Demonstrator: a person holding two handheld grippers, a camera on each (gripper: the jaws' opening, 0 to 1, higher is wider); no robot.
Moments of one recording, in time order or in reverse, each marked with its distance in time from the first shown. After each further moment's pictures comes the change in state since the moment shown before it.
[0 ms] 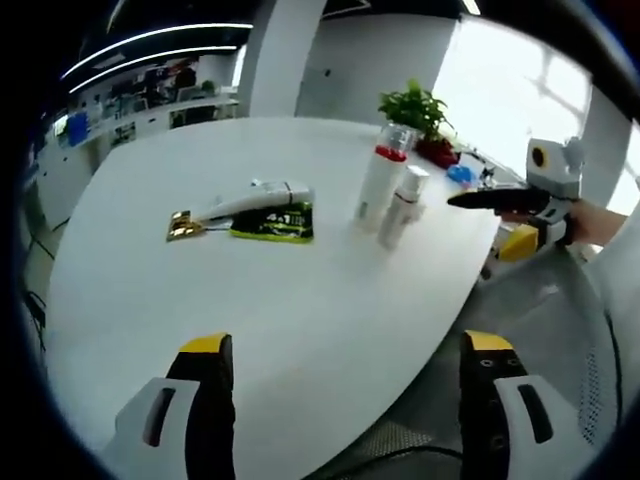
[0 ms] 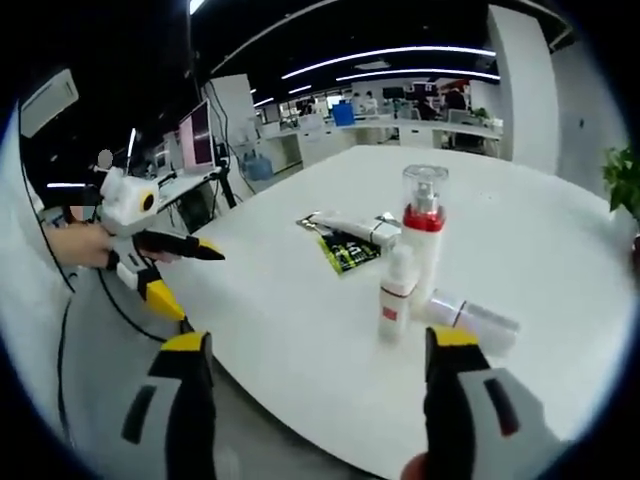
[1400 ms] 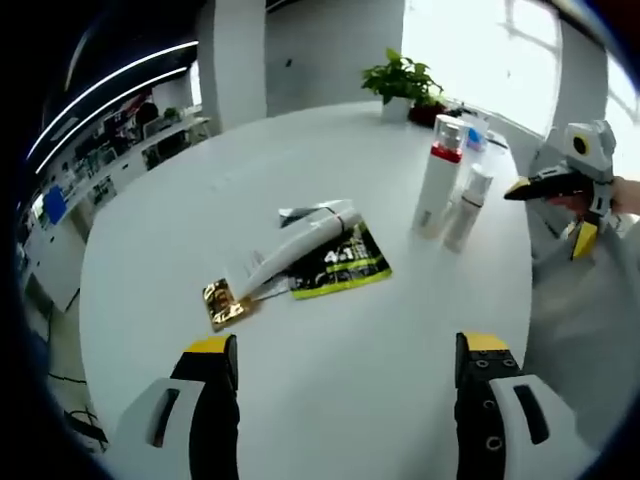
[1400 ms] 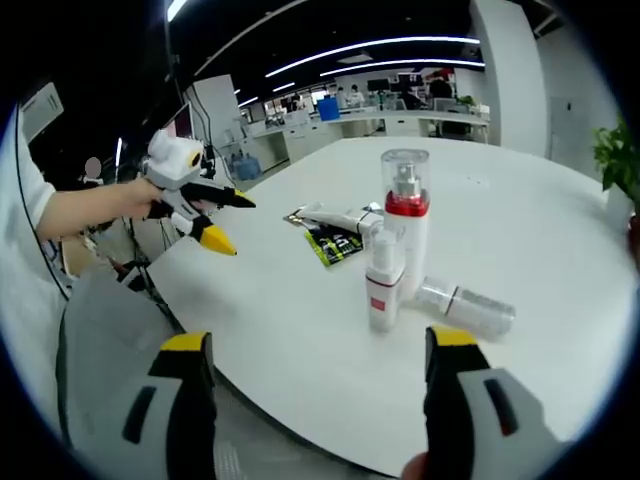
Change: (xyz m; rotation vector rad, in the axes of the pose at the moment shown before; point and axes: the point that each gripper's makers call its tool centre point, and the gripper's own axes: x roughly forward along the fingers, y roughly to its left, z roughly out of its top) left arm 0.049 0.091 0.080 0.322 0.116 0.011; right arm 0.002 -0.011 -0.008 0.056 0.023 -0.038
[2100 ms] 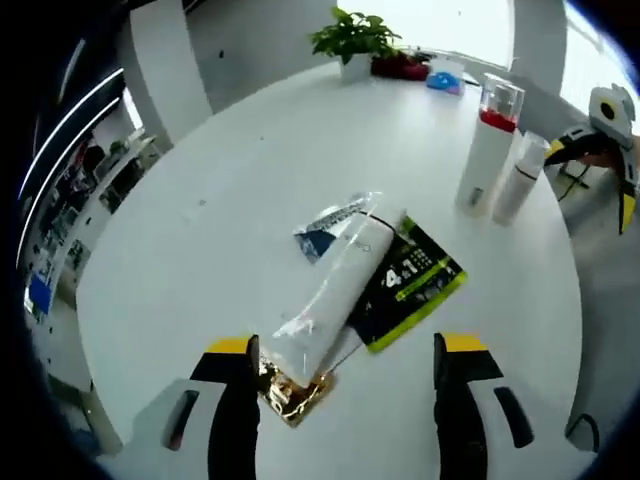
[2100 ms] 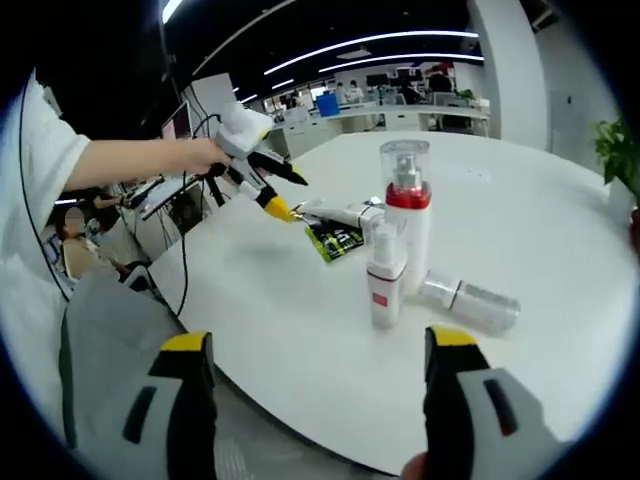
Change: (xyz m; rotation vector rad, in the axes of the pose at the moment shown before) left arm 0.070 0.061 0.036 0.262 0.175 -0.091; right arm 0.003 0.000 -0.003 0.015 0.016 0.009
